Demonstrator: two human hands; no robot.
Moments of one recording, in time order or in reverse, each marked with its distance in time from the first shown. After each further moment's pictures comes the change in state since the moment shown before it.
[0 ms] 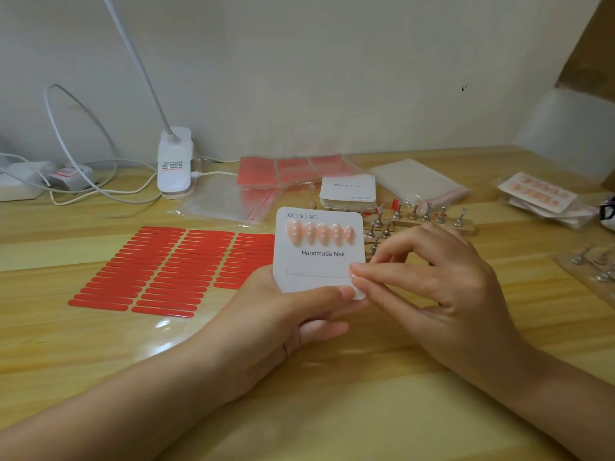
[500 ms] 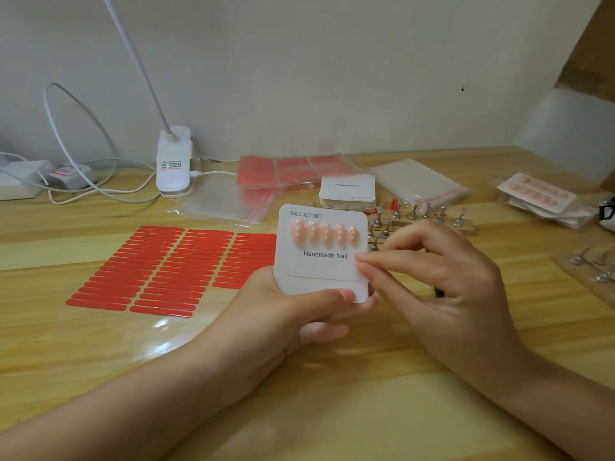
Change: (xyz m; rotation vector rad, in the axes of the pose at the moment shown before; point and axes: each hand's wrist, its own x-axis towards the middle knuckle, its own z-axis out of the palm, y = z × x) left_hand -0.002 0.000 0.003 0.053 -0.010 0.020; right_hand 0.001 -0.003 0.000 0.097 0.064 0.095
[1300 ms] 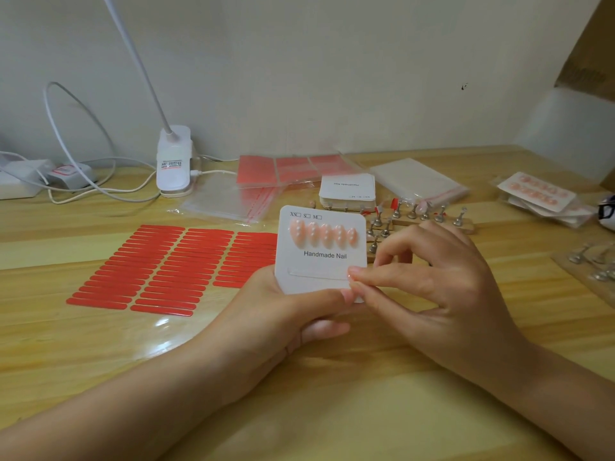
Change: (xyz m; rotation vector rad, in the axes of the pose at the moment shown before) left_hand 0.000 -0.002 0.000 -0.022 0.029 -0.001; right_hand 0.002 0.001 -0.004 -0.123 -0.112 -0.119
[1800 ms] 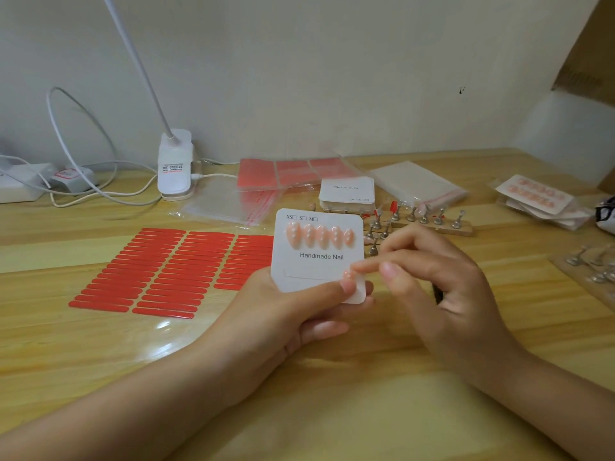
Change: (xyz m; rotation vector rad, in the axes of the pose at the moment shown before) left_hand -0.001 0.002 0.001 -0.007 0.016 0.005; right_hand 0.000 -0.011 -0.001 0.419 -0.035 0.359
